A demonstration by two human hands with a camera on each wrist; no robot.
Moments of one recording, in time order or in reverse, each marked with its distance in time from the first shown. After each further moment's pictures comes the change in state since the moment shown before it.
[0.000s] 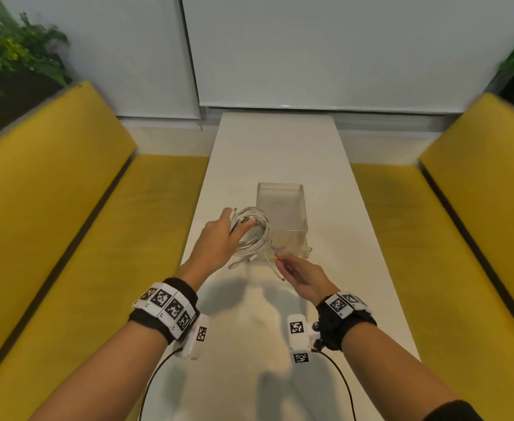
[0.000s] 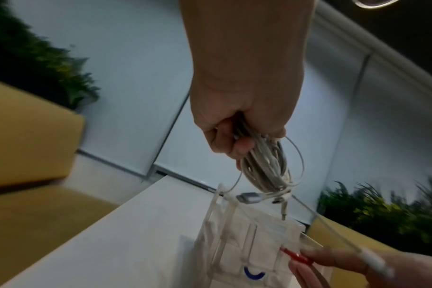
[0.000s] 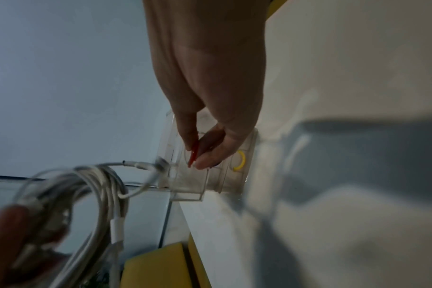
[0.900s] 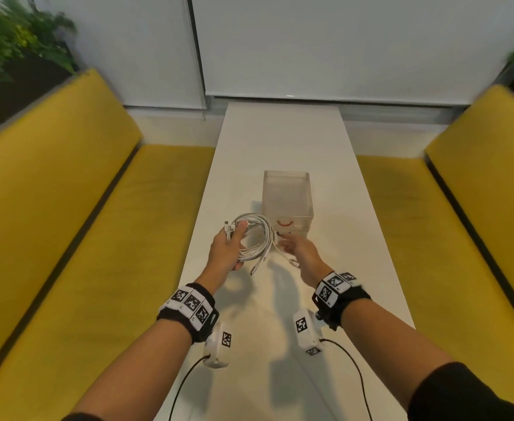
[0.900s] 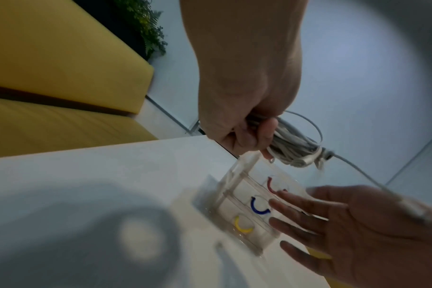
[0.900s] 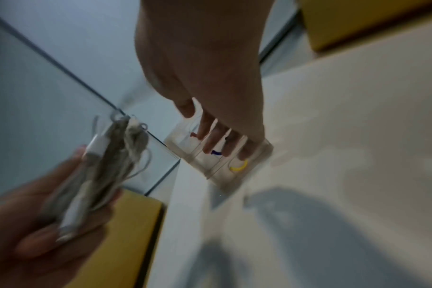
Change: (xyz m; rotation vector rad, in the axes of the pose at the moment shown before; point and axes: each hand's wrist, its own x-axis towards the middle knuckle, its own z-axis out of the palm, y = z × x) left_hand -0.041 -0.023 0.039 -0.767 0.029 -0.449; right_hand -0.013 0.011 0.022 -0.652 0.045 -0.164
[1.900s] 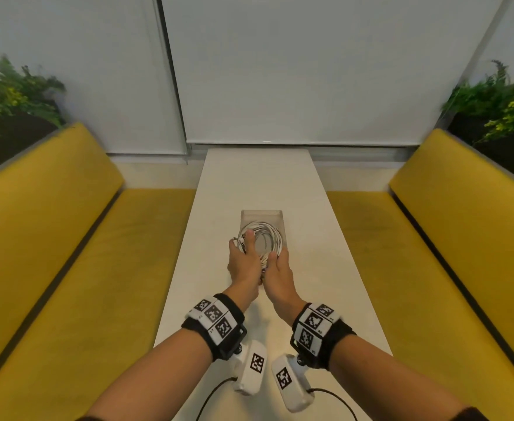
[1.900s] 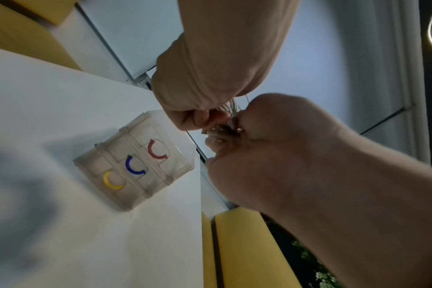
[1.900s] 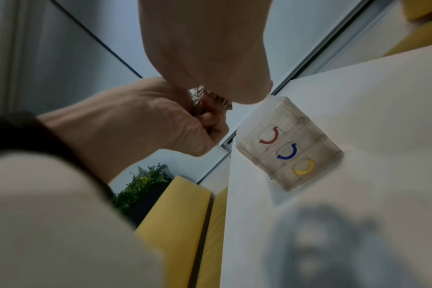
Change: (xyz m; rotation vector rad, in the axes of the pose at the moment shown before) left_hand -0.018 0.071 0.099 -0.084 0.228 -0.075; right_hand -0.065 -0.031 0.020 -0.180 0.147 -0.511
